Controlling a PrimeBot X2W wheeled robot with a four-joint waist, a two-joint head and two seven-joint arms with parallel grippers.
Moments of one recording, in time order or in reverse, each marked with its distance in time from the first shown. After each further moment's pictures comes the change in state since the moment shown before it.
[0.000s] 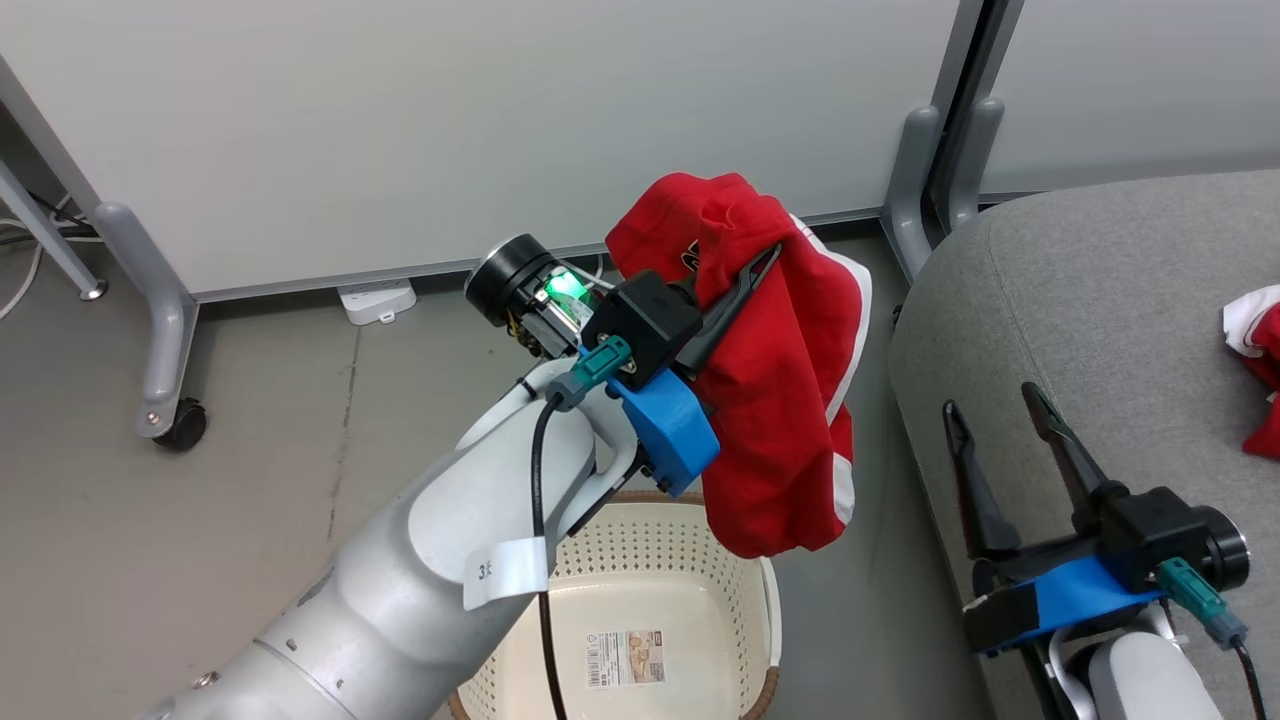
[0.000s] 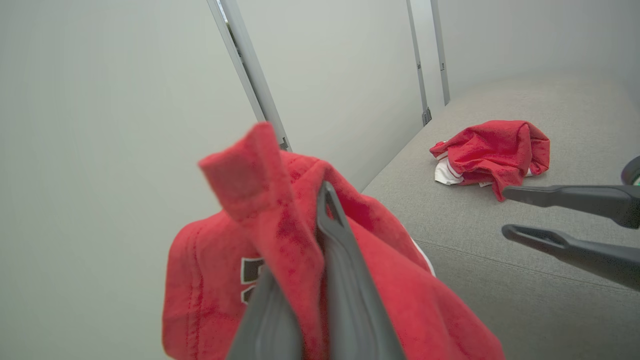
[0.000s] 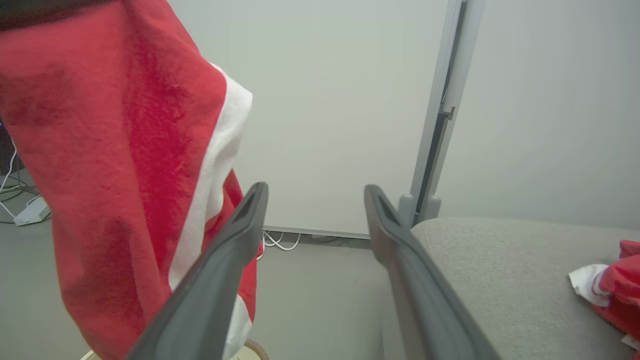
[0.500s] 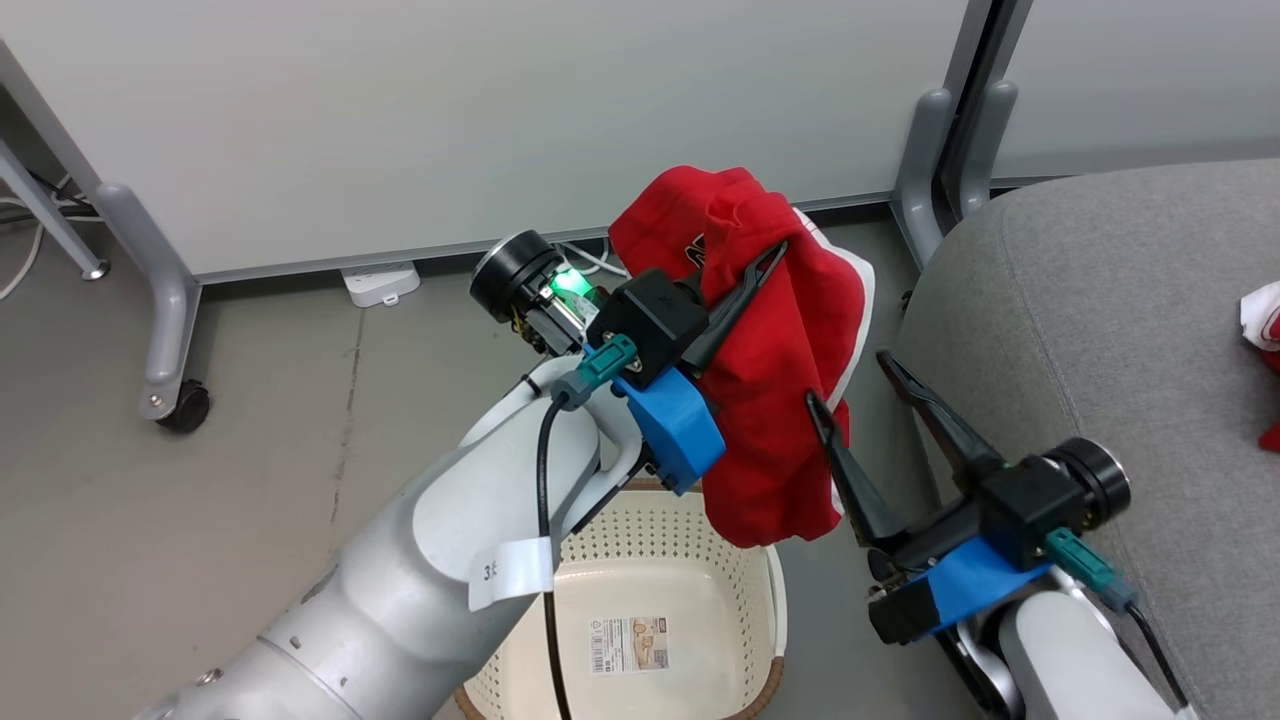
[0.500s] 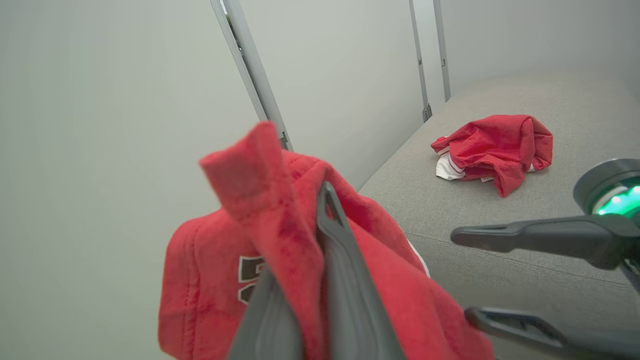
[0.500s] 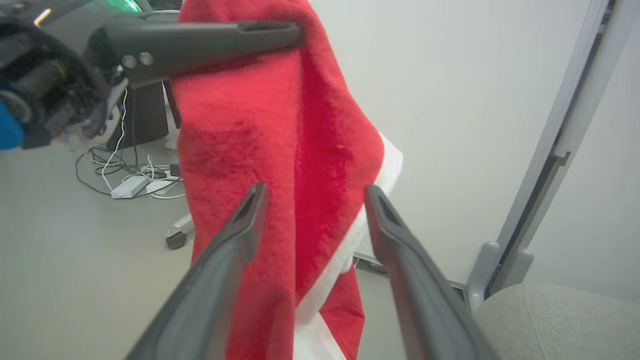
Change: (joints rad) left arm -0.003 -0.004 0.001 -0.001 0.007 0.000 0.000; right arm -0.099 -0.042 0.258 -0.010 0.037 0.000 0.000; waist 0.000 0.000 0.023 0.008
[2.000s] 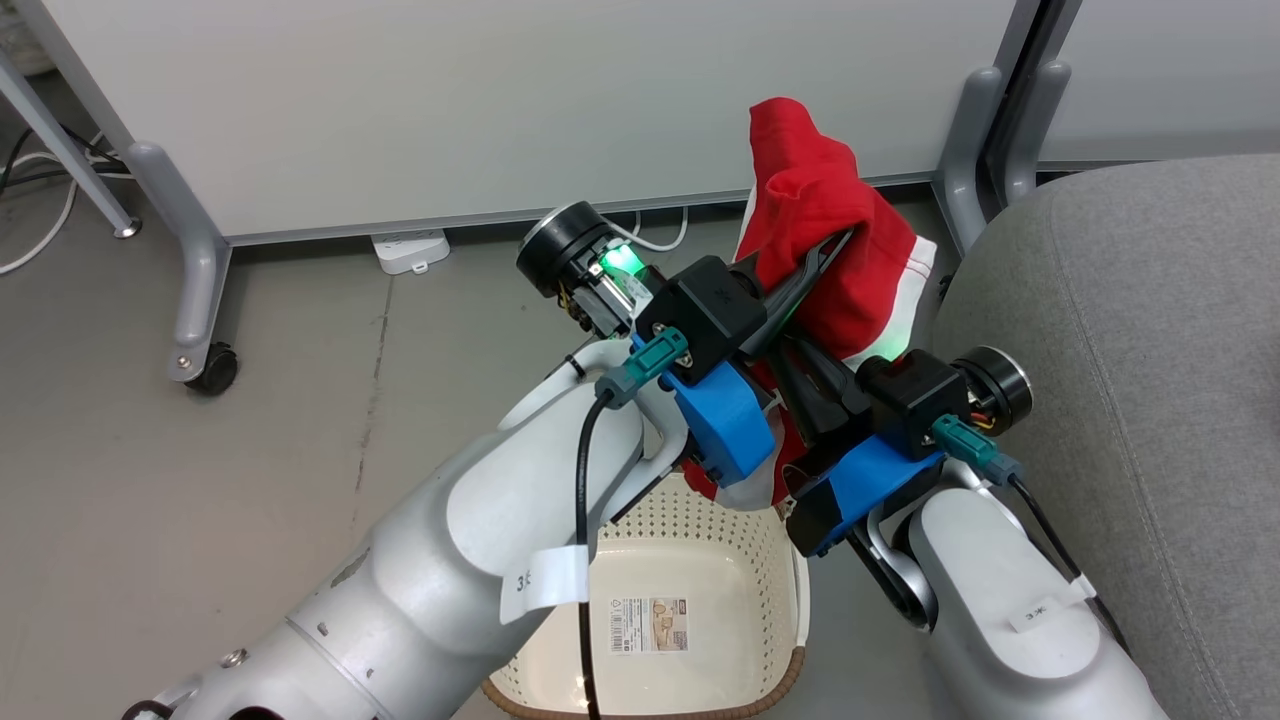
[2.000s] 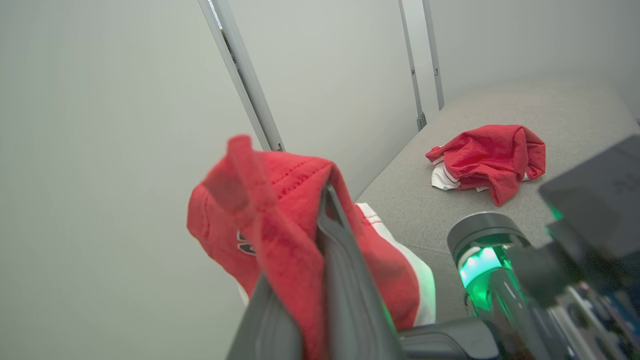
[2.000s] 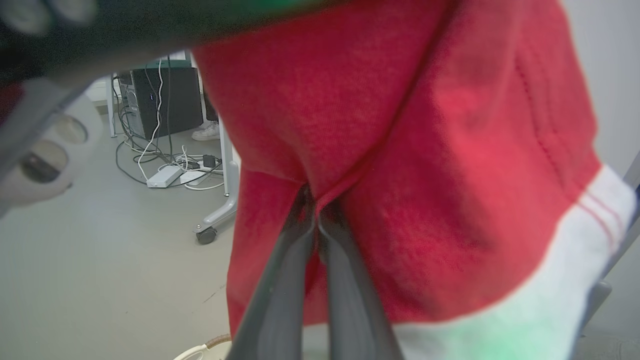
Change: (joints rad) left arm -0.038 -0.033 -0.021 -0.043 0.013 -0.002 0.000; right arm -0.280 0.080 0.119 0.288 0.023 0.000 0.000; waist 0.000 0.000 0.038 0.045
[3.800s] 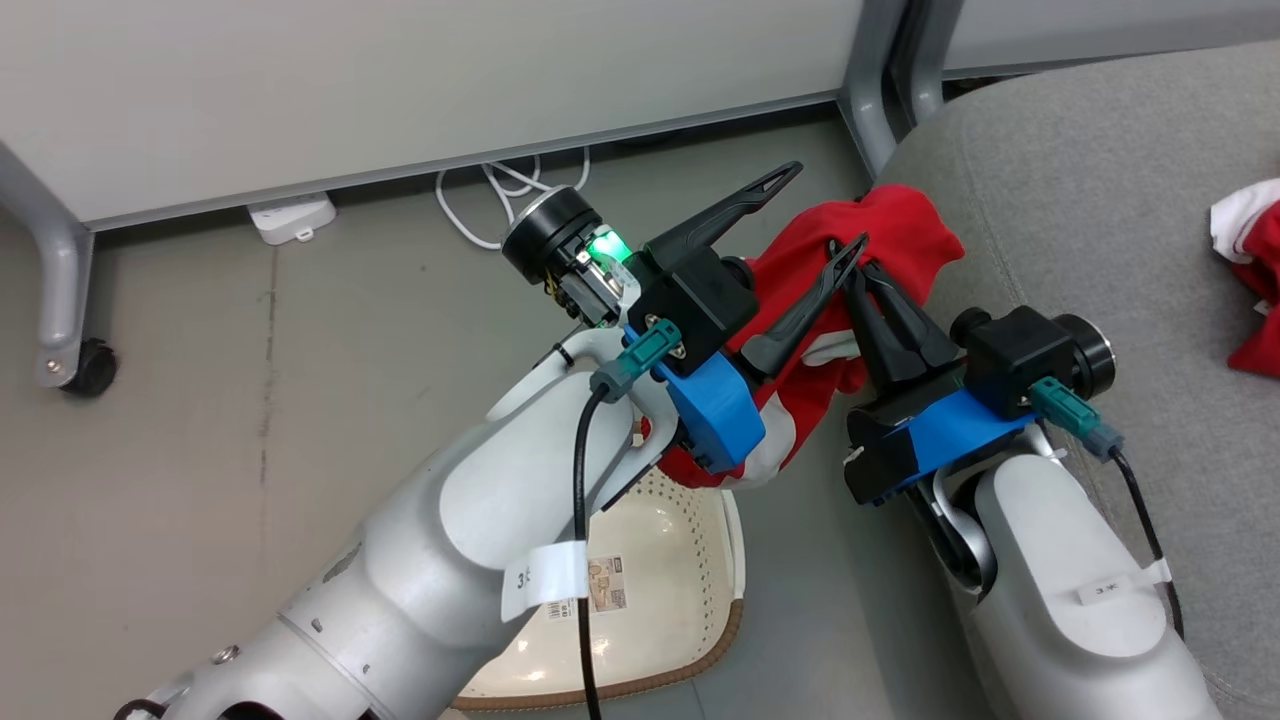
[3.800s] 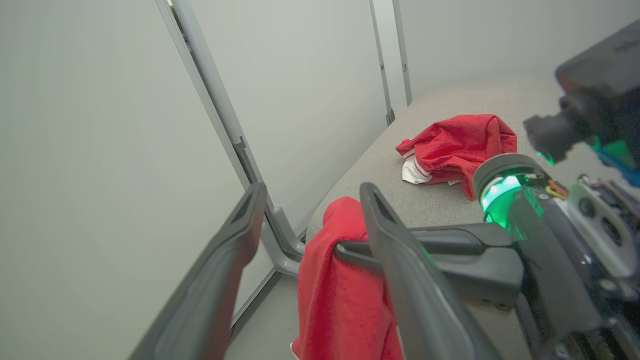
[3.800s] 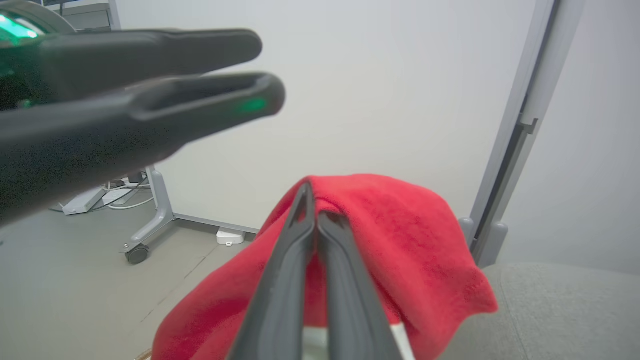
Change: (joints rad) left arm -0.005 0.001 0.032 0.012 0.050 0.002 0.000; right arm 0.005 -0.019 -0.129 -0.072 0.012 0.000 0.000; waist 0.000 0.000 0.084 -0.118
